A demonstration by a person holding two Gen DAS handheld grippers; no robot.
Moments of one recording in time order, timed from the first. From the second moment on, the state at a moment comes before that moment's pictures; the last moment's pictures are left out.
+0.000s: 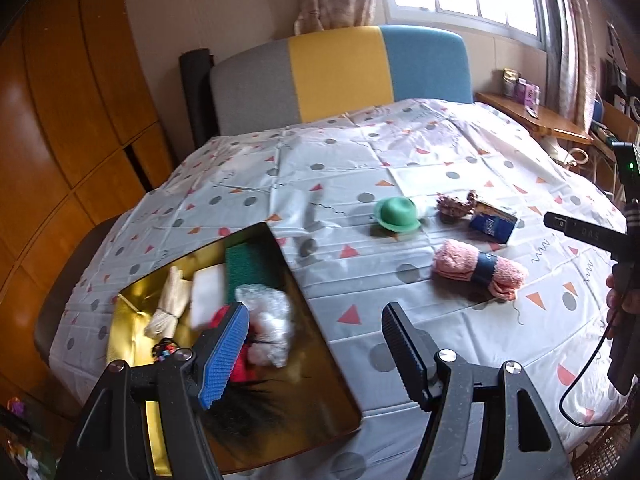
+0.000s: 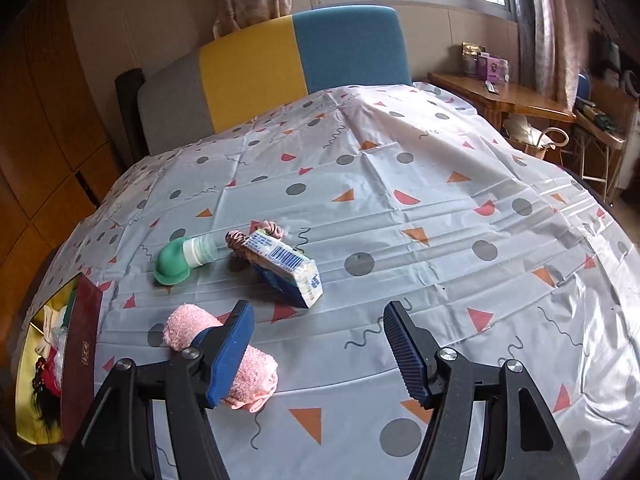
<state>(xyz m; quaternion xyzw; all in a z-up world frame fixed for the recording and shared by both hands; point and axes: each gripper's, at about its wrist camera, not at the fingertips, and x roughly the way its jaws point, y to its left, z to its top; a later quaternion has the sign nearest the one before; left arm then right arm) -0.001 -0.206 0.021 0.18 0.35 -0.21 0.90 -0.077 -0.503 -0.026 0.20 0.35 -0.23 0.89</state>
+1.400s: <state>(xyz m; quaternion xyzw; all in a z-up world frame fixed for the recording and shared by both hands) 0.044 -0.401 -0.101 0.14 0.54 -0.33 0.76 -0.092 -0.537 -0.031 0.28 0.35 -0.26 0.86</state>
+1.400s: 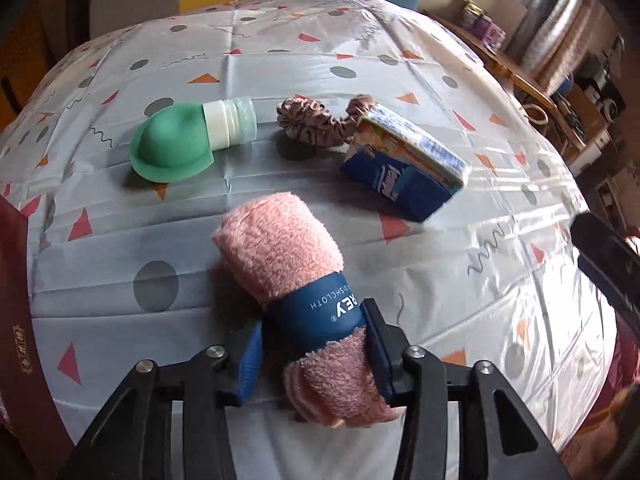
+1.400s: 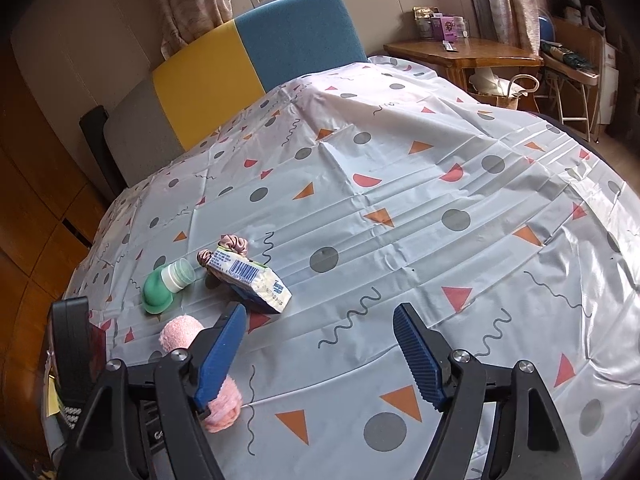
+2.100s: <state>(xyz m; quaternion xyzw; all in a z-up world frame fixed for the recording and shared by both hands) 0.002 -0.308 -0.101 0.16 0.50 -0.37 0.77 0.046 -0.500 -0.044 0.02 0.49 -0.12 0.86</state>
